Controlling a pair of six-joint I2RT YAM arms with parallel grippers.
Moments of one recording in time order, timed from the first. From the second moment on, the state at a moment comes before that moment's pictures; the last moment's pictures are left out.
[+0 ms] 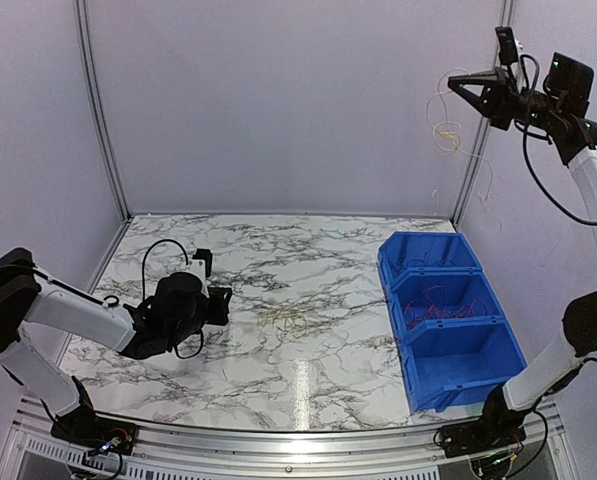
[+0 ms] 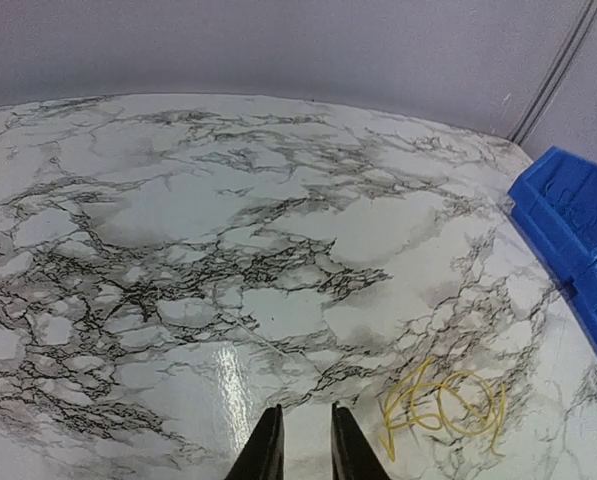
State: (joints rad) left arm -0.86 1.57 0.54 0.58 -0.43 -0.48; right arm -0.01 1.52 2.06 -0.43 -1.22 -0.15
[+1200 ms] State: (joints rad) left arm -0.94 1.45 0.87 0.43 -0.40 -0.27; right arm 0.30 1.21 1.82 -1.32 -0.90 -1.07
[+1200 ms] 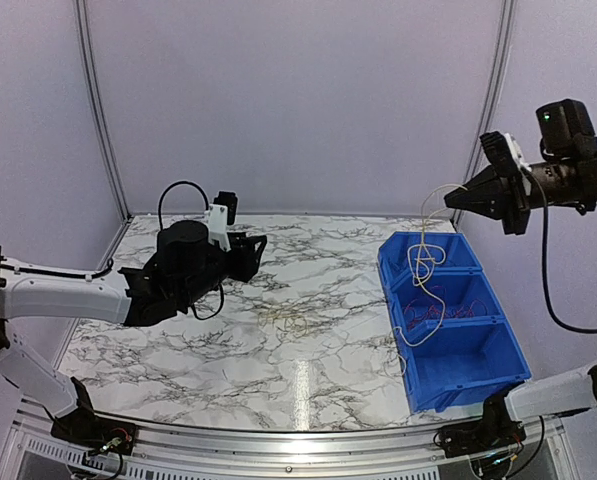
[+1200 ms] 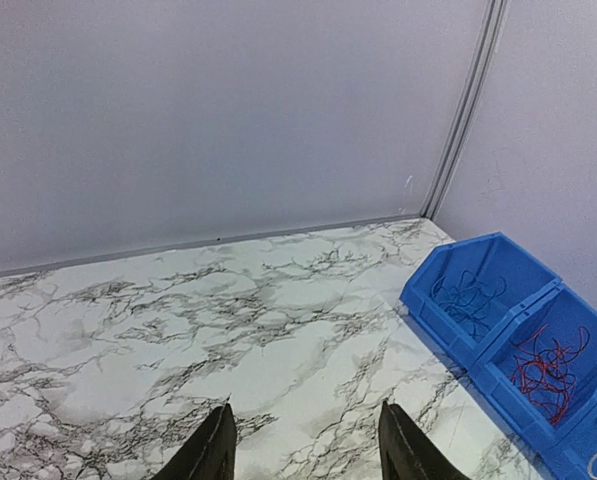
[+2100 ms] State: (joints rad) left arm -0.94 1.56 0.85 0.42 -0.45 -0.29; right arm 0.30 0.86 1.29 -1.36 -0.26 -1.19
